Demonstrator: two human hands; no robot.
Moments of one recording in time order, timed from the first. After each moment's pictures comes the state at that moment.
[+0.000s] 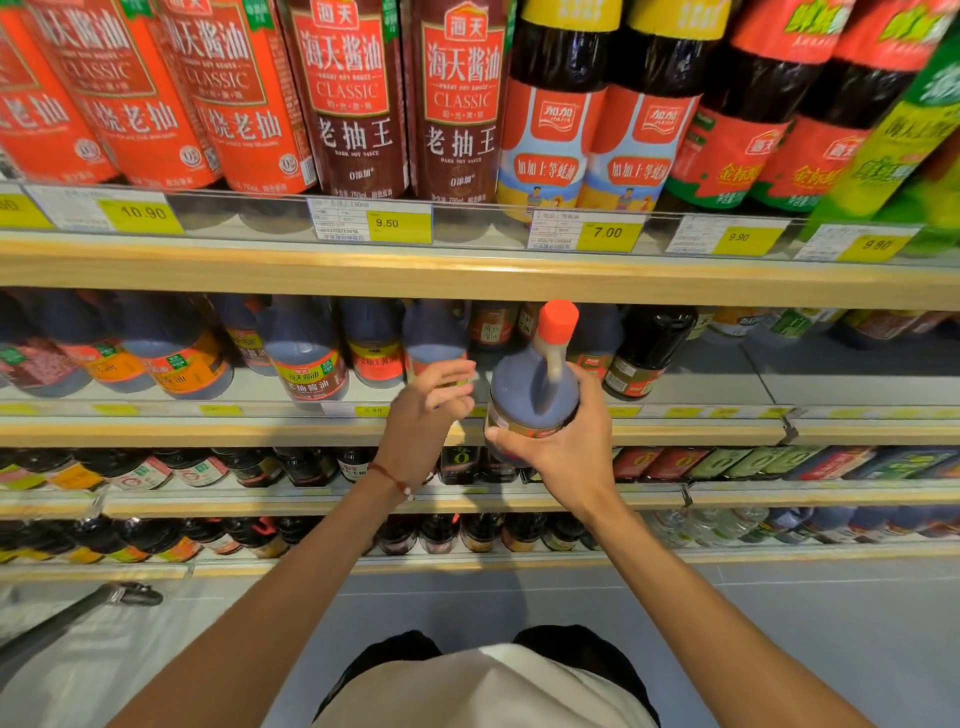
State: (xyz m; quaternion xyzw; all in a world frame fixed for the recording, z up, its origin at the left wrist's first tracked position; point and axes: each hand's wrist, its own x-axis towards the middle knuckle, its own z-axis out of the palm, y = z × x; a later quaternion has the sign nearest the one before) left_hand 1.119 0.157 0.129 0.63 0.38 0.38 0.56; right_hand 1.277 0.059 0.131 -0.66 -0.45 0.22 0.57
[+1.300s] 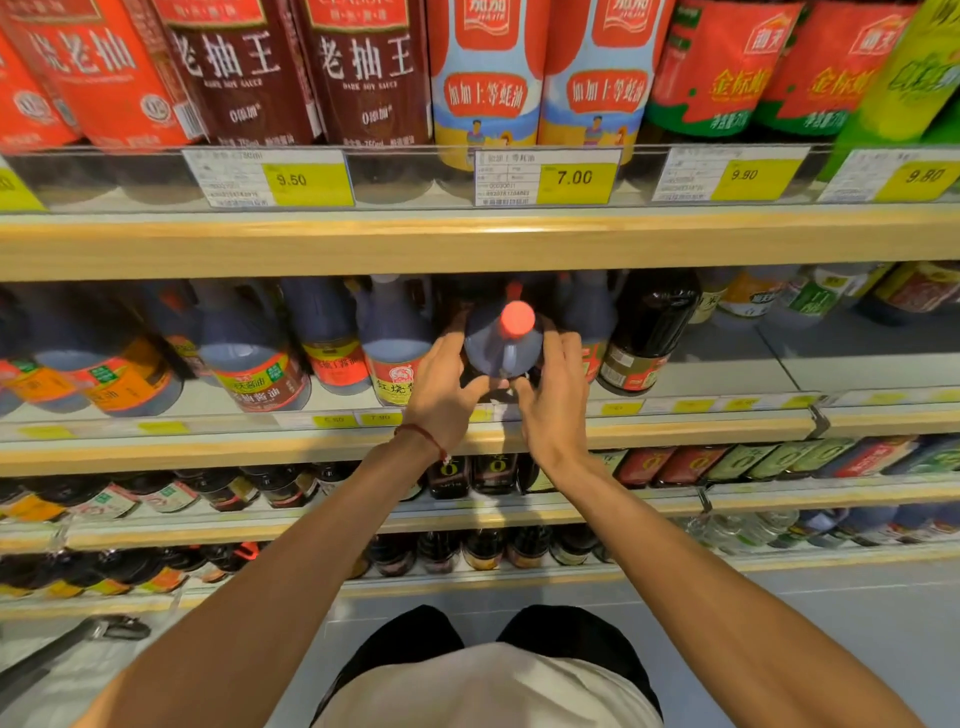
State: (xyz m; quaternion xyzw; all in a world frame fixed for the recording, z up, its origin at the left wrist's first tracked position) left_hand 1.200 0.210 0.070 0.78 0.37 0.36 0.35; right_hand 1.326 0.129 0.069 -0.71 -0.51 0.04 0.48
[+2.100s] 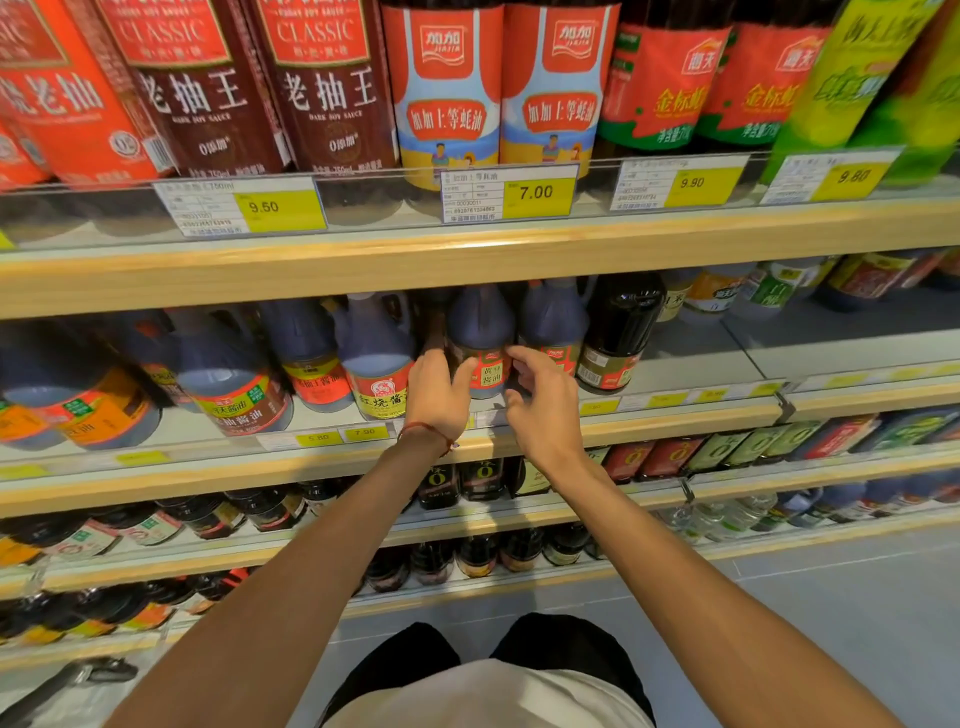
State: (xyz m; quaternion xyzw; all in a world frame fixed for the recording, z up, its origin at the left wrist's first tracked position) left_hand 1.225 0.216 0.067 0.72 0.50 0.29 0.38; right_hand 1.336 0.125 0.066 -0.73 -0.46 0.14 0.48
